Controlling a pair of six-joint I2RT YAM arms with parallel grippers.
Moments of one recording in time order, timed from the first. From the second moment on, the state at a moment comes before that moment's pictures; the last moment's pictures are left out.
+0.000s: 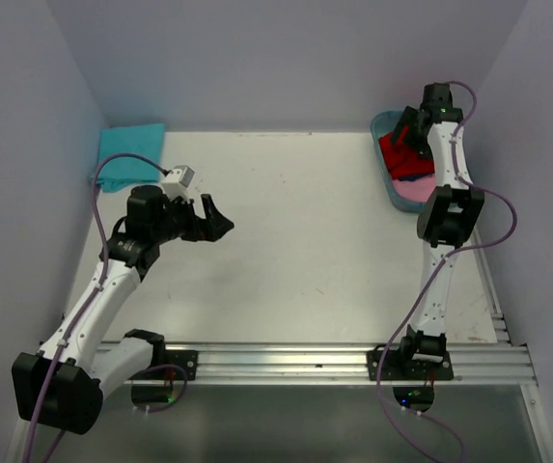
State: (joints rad) left arm -0.21 1.01 0.81 -0.31 0.43 -0.34; right arm -0.12 2.46 2.50 -0.96 0.06 0.38
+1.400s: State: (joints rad) left arm -0.21 0.92 0.74 -0.31 0.42 -0.36; right arm -0.12 1.62 1.67 -0.55 -0.26 0.42
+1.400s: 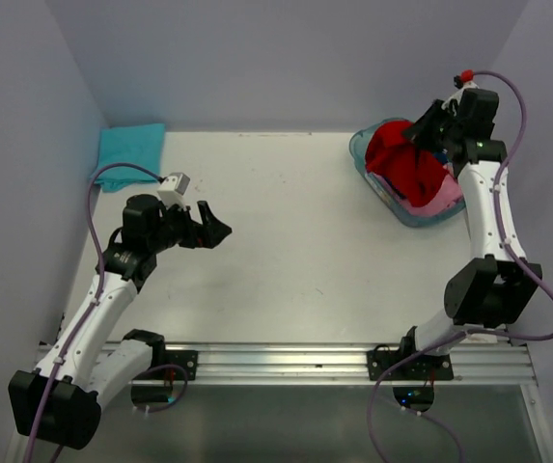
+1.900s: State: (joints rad) left arm -0.21 0.86 0.74 -0.32 0.38 -0.37; right arm 0.57 1.70 1.64 -0.78 -0.53 0.15
